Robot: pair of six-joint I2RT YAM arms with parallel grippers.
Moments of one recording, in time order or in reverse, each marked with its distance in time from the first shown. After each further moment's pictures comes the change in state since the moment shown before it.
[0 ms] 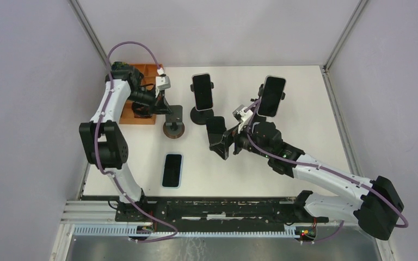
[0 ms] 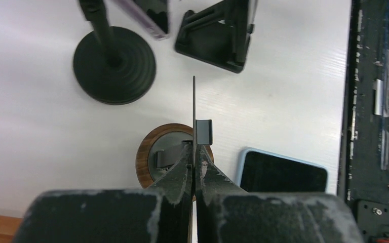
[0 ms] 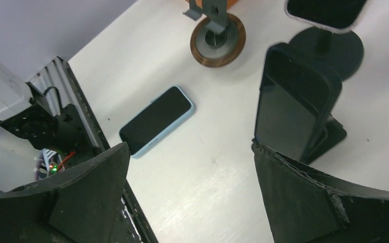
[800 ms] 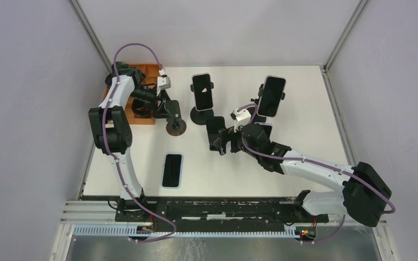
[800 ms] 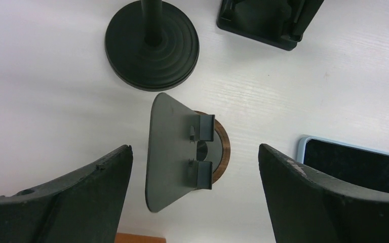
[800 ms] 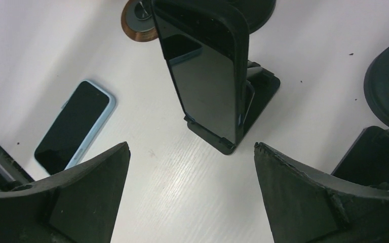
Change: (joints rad) left arm 0.032 0.283 0.153 0.051 -0.022 0.121; right arm 0.025 0.129 -0.016 -0.069 0.322 0.055
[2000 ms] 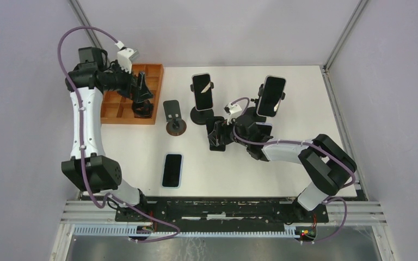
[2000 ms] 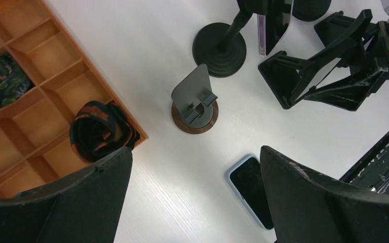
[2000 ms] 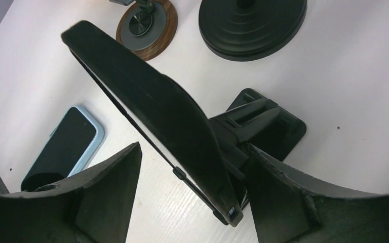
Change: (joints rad) left arm 0.105 -0.484 0.032 0.138 -0.283 -0.877; right arm -0.138 0.377 0.044 0.352 -0.212 0.014
